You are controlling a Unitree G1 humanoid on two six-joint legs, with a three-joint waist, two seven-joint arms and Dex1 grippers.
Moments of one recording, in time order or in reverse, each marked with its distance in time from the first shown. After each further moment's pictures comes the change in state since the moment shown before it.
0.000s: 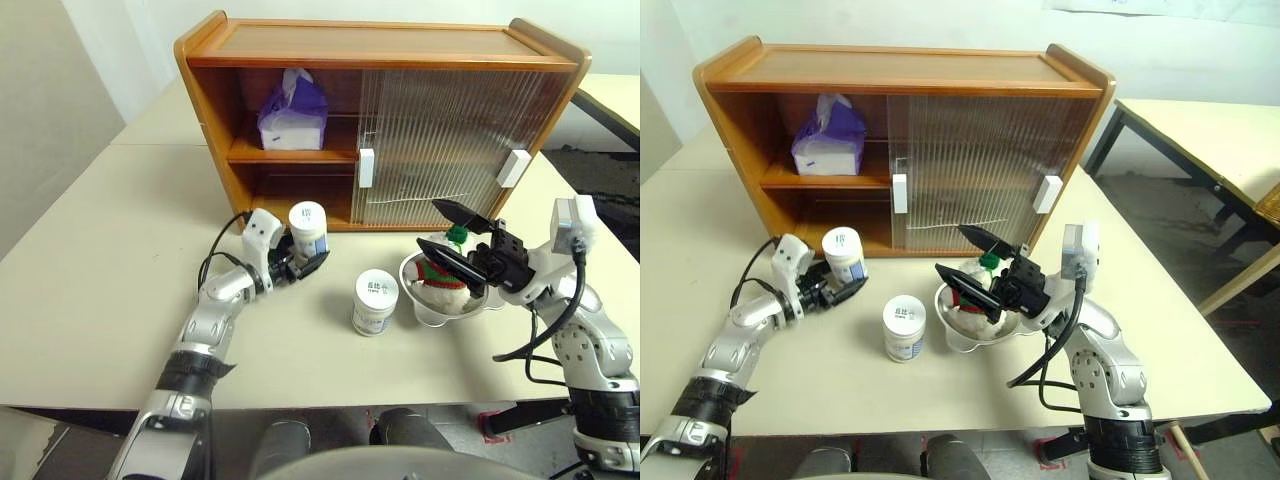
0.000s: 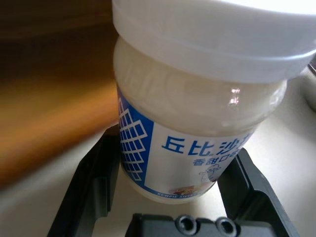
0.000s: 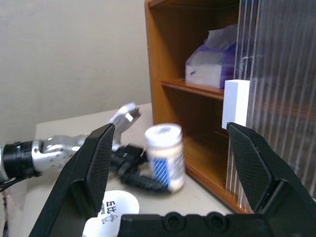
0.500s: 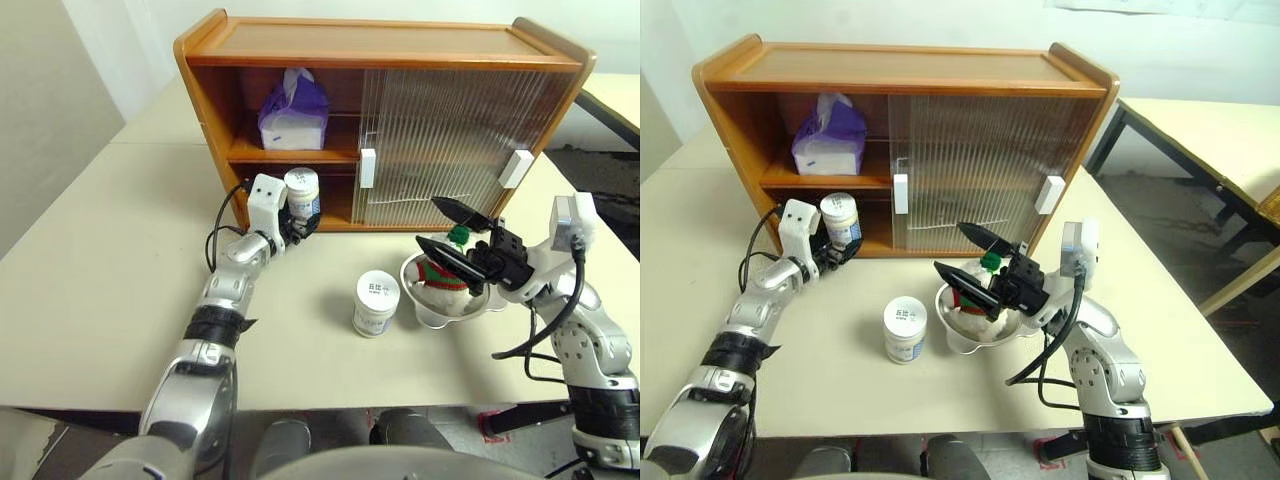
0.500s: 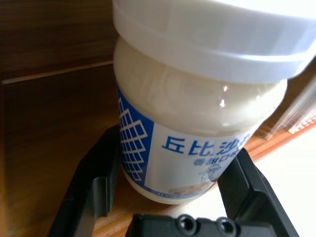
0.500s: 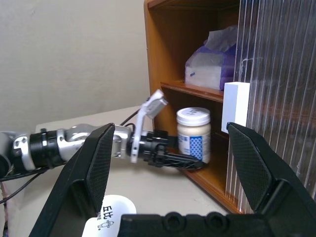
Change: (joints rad) left arm -0.247 -0.090 0.027 0.260 0.075 0.070 0.237; right arm -0.005 0.003 0.002 -0.001 0.001 0.002 -0.003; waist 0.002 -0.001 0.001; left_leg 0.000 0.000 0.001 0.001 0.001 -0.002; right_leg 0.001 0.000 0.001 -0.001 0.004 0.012
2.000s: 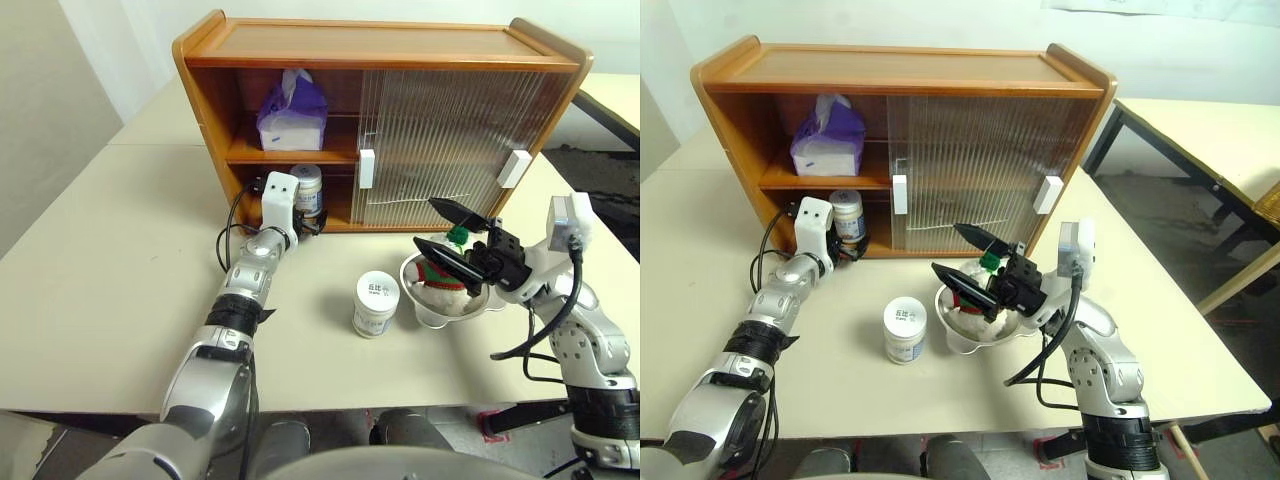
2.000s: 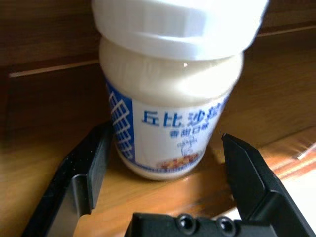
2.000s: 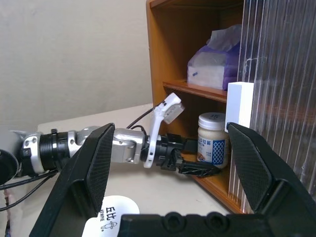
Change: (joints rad) left arm -0.003 -0.064 0.005 -0.007 0.071 0.045 0.132; right arm -0.002 0.001 0.008 -0.003 0.000 0.006 0.002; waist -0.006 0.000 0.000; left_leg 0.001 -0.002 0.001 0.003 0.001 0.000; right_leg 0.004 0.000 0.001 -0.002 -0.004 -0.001
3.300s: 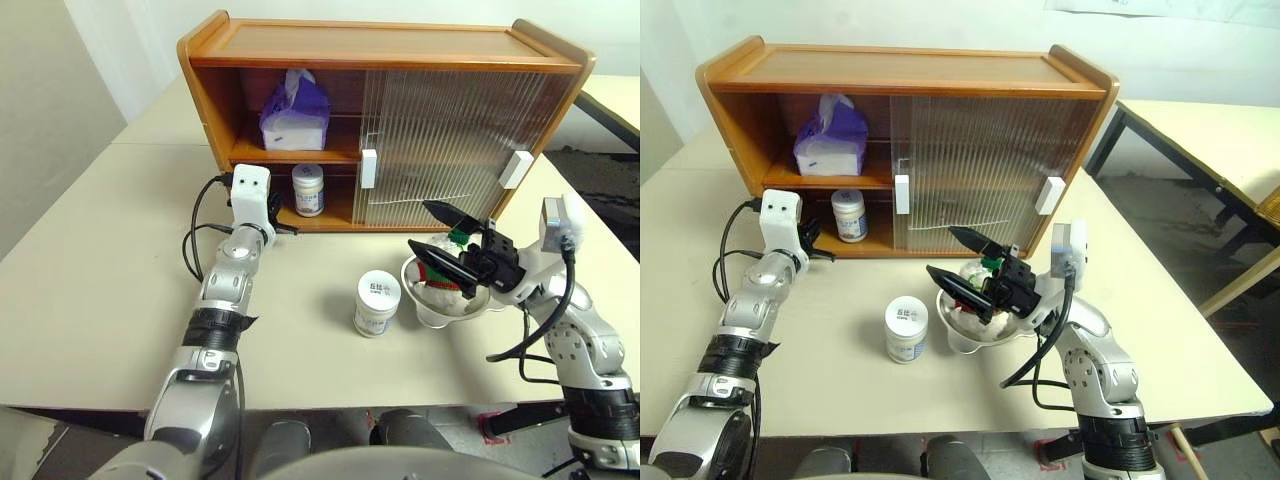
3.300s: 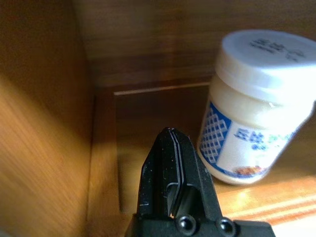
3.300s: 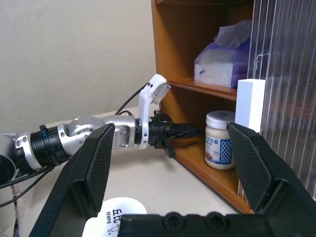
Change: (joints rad) left arm 0.058 0.045 0.059 -0.195 0.020 0.077 0.151; right arm 0.002 0.007 0.021 -0.002 -0.001 0.006 -0.009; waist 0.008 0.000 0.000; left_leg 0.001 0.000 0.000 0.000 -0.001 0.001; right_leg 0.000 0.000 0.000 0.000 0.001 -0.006
